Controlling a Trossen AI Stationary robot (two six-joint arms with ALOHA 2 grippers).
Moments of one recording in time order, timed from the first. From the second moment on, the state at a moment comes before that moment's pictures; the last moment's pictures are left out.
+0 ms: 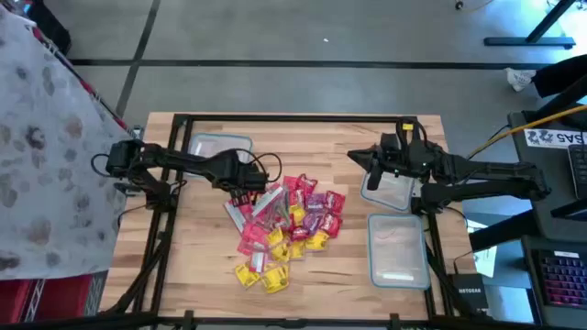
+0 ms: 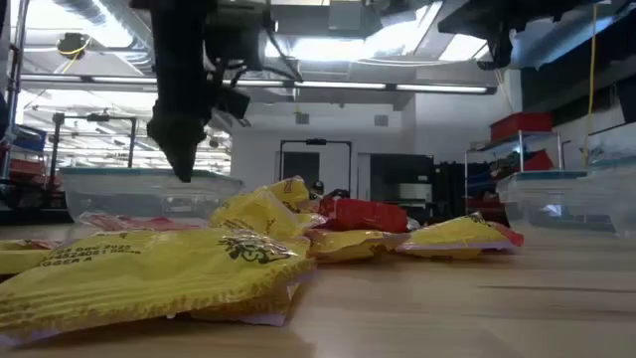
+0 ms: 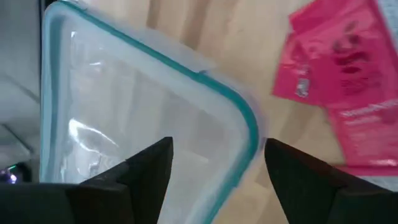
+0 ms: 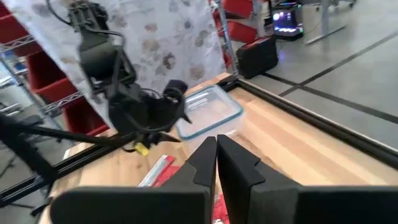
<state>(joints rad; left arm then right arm) 0.03 1.60 1.05 -1.01 -0.53 -0.28 -0.09 0.72 0.63 -0.07 0.19 0.40</state>
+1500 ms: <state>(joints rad) 0.02 1.61 1.13 -0.89 -0.56 -0.16 -0.09 0.72 0.63 -0.07 0.19 0.47</state>
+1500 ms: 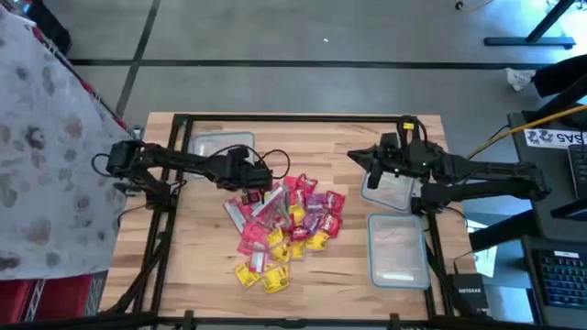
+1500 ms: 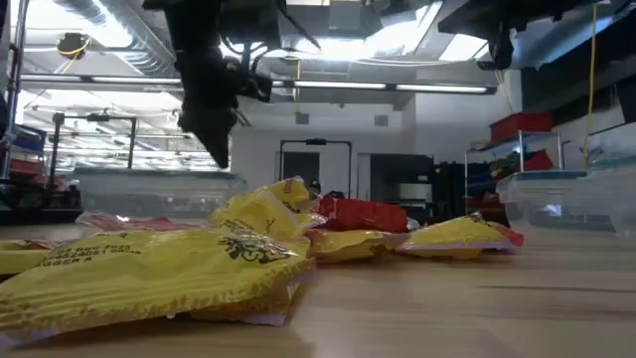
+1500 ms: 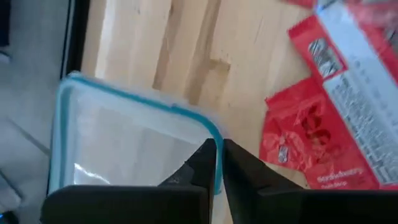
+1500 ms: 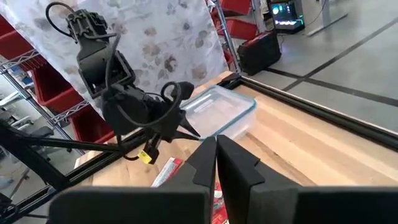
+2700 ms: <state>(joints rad) 0.07 1.60 1.01 -1.00 -0.49 -0.16 -0.09 0.72 0.63 -0.07 0.19 0.47</state>
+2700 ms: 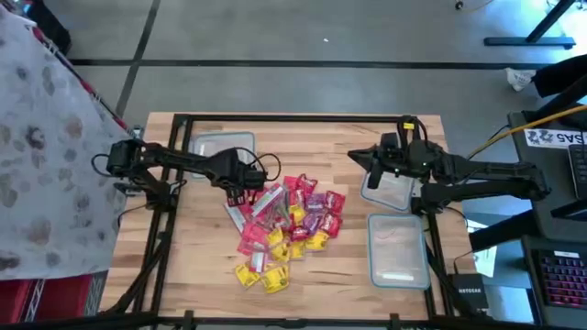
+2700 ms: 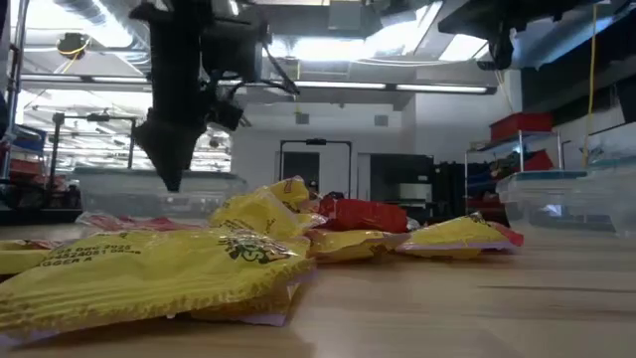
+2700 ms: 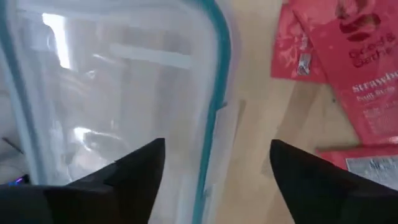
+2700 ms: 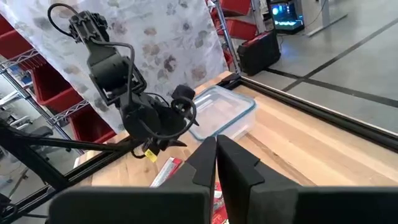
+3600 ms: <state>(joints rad) 0.16 1.60 0.95 -0.94 -0.62 -0.10 -0.09 0.72 0.63 0.03 0.26 0.47</state>
